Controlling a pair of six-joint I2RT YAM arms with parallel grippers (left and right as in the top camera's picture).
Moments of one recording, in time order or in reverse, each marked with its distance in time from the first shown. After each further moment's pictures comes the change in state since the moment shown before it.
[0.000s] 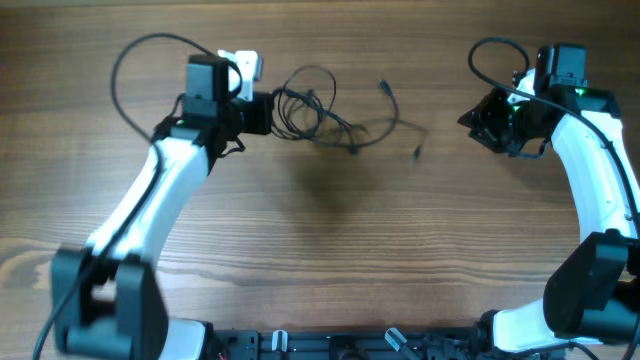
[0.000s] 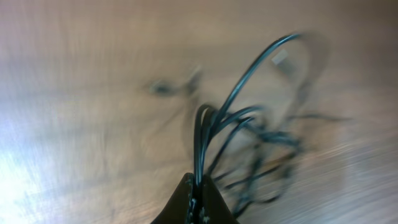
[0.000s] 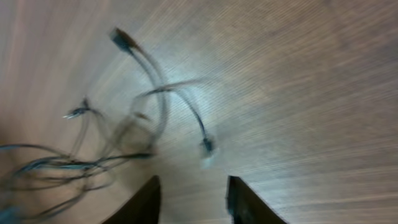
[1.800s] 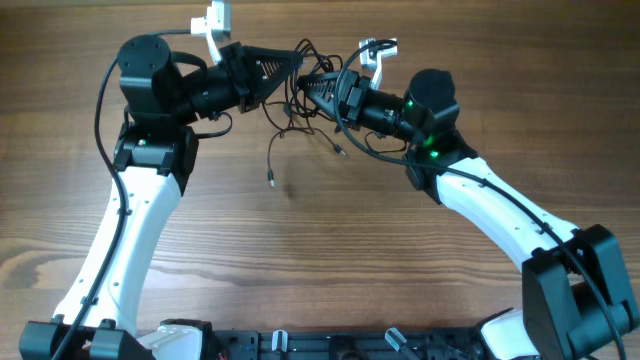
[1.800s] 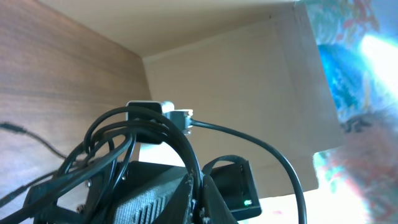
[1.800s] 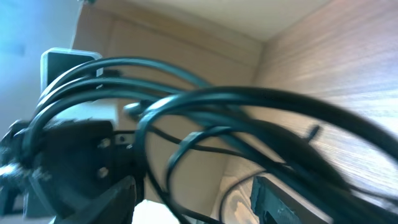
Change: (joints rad) left arm 0.062 -0.186 0.002 0.505 0.695 -1.042; right arm 0.575 -0.035 -0.335 1.559 -0.336 0.666
